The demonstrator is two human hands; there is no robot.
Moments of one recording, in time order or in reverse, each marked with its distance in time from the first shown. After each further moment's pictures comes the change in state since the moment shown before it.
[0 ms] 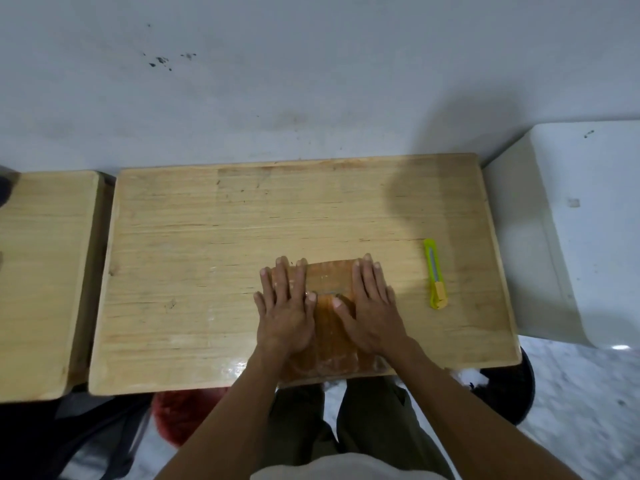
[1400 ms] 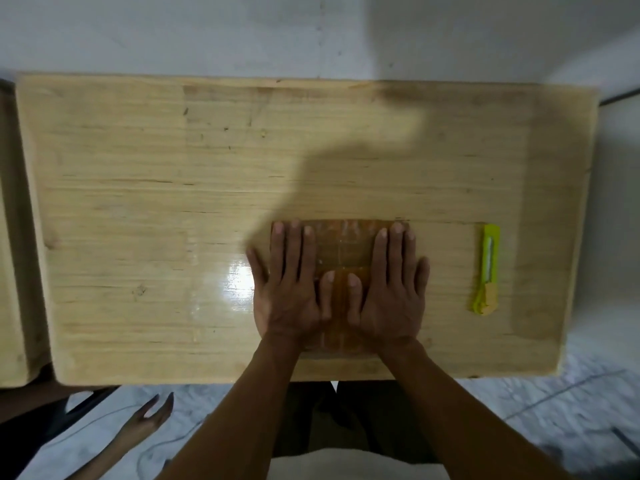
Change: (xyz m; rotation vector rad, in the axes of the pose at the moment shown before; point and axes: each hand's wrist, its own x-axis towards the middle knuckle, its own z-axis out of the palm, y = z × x) left_hand 0.046 -0.014 0.024 0.244 0.423 0.169; right_hand 0.044 -0.010 0.032 -0.249 0.350 0.080
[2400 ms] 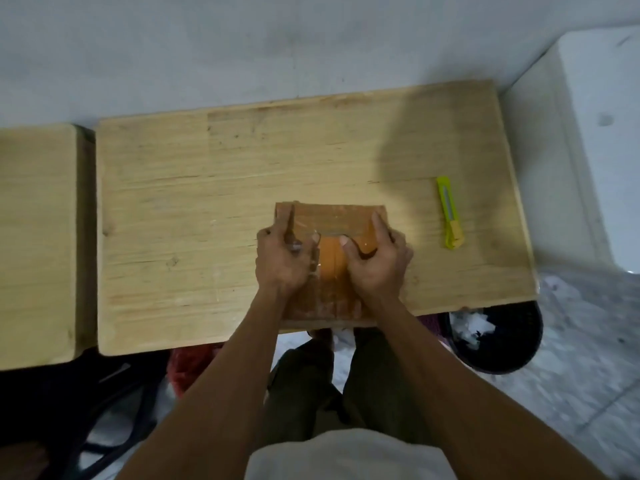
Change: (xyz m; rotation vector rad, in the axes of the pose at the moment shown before) left_hand -0.021 -0.010 -0.051 -0.663 -0.156 -0.374; right_hand -0.052 -0.017 -0.024 0.672 0.127 0.437
